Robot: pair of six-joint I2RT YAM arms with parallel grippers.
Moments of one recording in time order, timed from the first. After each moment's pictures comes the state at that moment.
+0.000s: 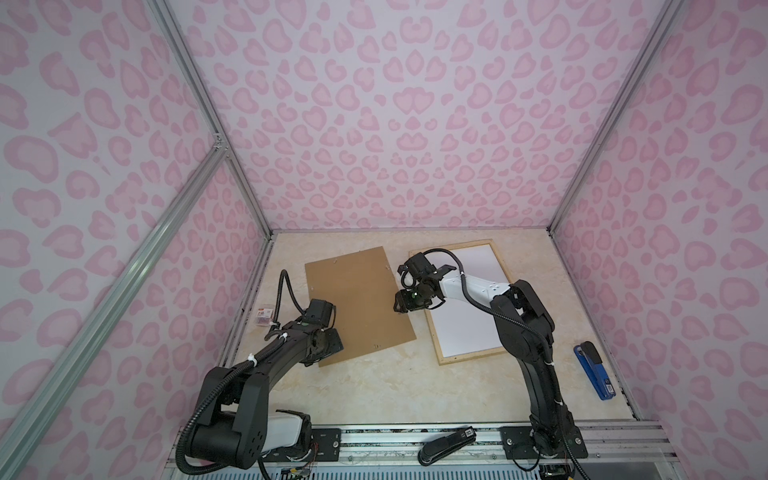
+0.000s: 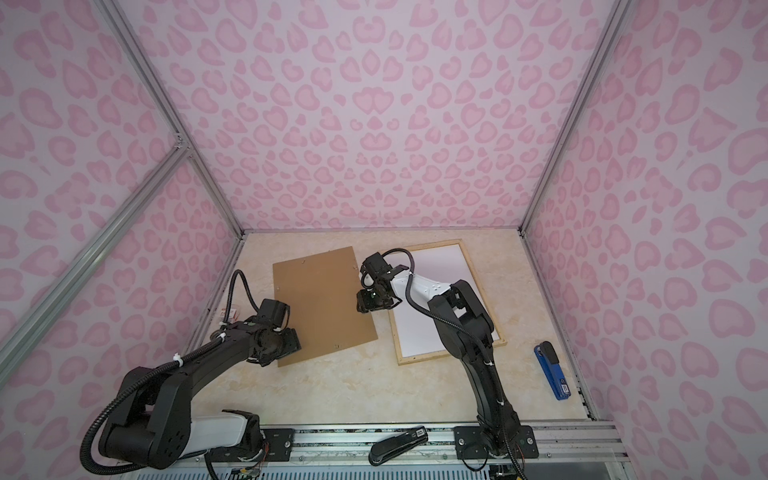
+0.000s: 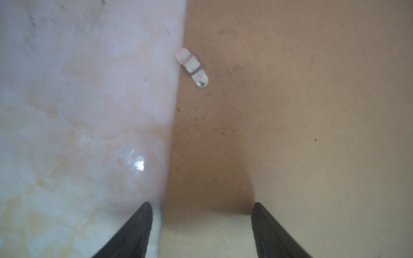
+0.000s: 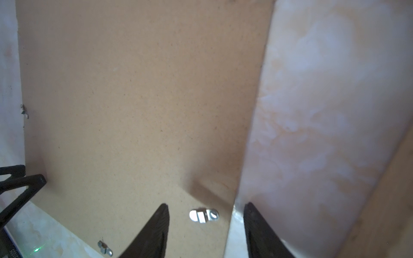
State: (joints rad) left arm -0.21 1.33 0.61 -0.57 -0.07 -0.63; right arm 0.65 2.20 1.62 -0.56 -0.30 0.32
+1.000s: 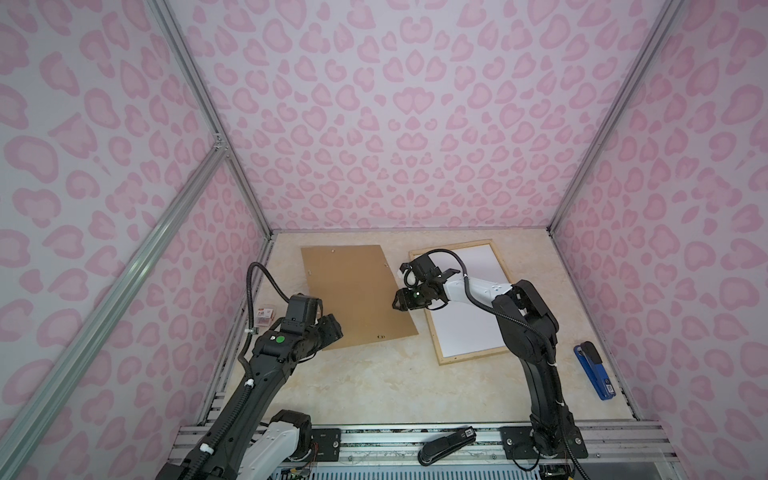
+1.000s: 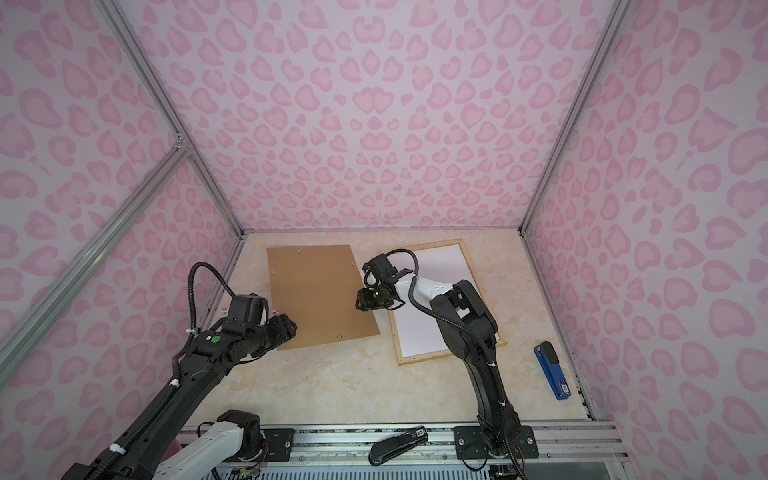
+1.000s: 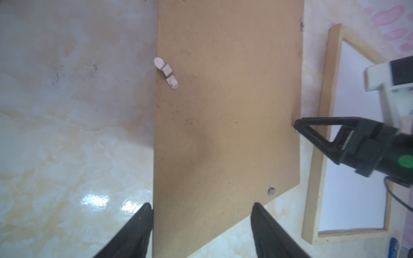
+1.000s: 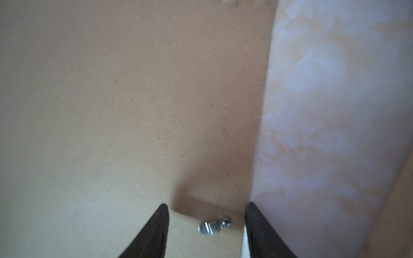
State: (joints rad) left arm -0.22 0.92 0.73 -0.75 0.05 -0.69; right arm 0.63 2.17 1.54 -0.41 -0.36 0.37
